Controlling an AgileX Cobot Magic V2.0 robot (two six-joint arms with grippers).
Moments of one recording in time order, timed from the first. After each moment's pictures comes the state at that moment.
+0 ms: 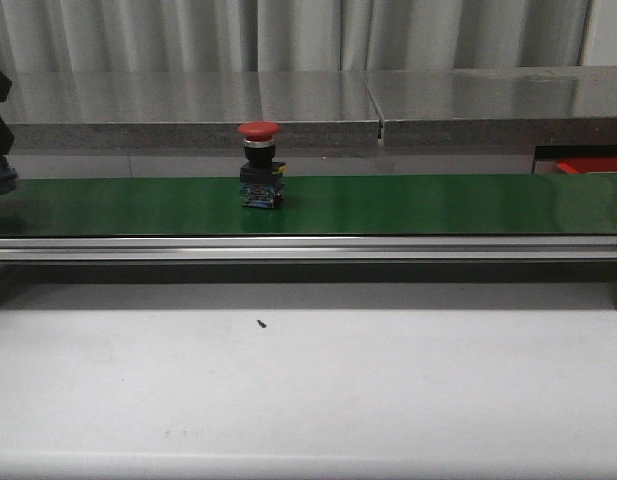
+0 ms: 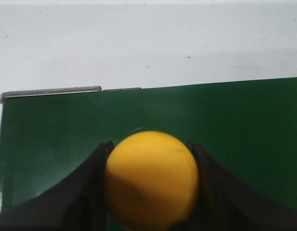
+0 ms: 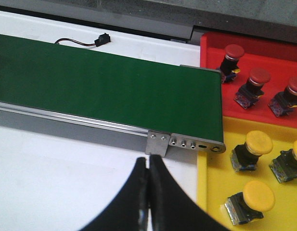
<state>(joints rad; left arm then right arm) 0.09 1.76 -1.22 -0.68 0.44 0.74 -0.11 0.57 -0.60 0.24 0.59 -0.33</state>
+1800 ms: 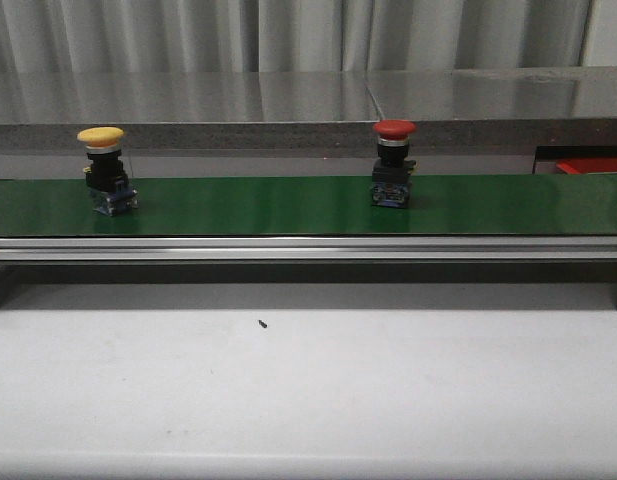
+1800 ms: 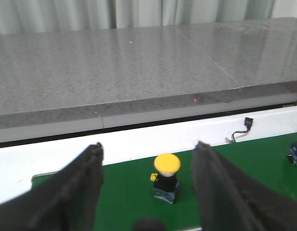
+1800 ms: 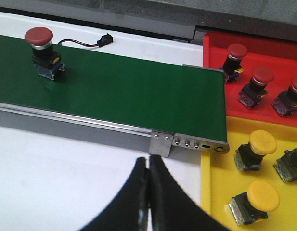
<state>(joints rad) 0.09 0.81 -0.70 -1.19 0.41 1.19 -0.11 0.57 -0.60 0.26 0.59 -0.33</state>
